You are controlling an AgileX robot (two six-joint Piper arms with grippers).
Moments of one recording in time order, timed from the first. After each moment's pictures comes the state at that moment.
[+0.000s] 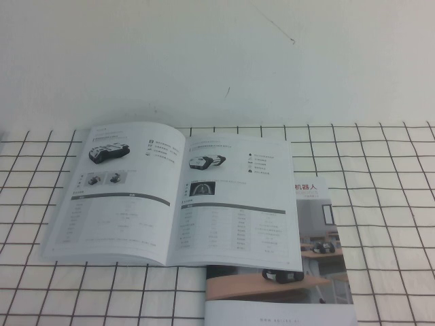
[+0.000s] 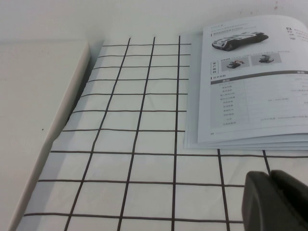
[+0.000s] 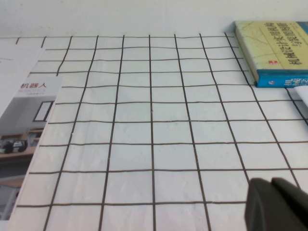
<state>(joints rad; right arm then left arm) -0.09 -0.01 0.03 0.03 0.44 -0.04 0.05 -0.01 0.02 -0.02 0.38 0.01</state>
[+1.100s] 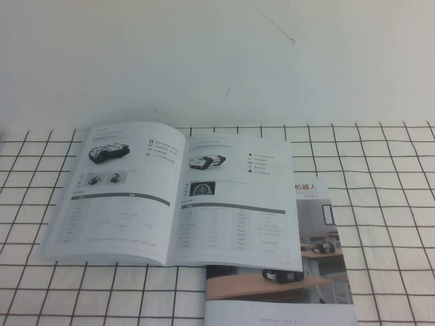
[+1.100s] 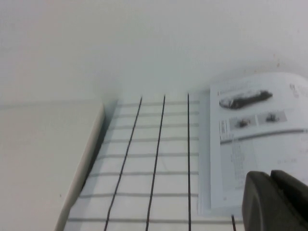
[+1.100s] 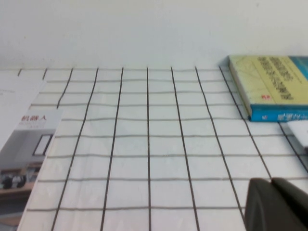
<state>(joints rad) -0.09 -0.01 0.03 0.02 0.36 -0.04 0.05 -0.01 0.03 0.02 0.20 0.01</state>
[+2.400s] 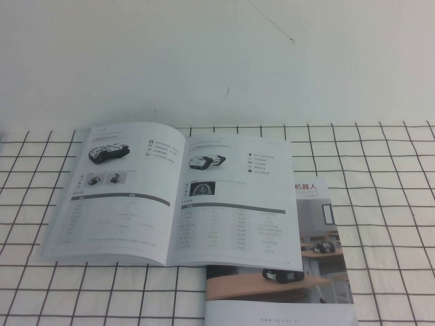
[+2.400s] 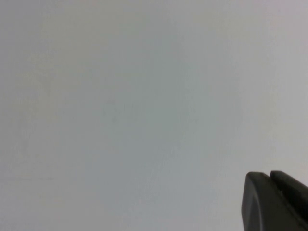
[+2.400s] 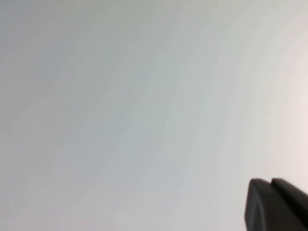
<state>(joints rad) -0.09 -0.01 -0.31 -0.36 -0.12 0.17 0.05 0.00 -0.43 0.15 0.15 -0.18</state>
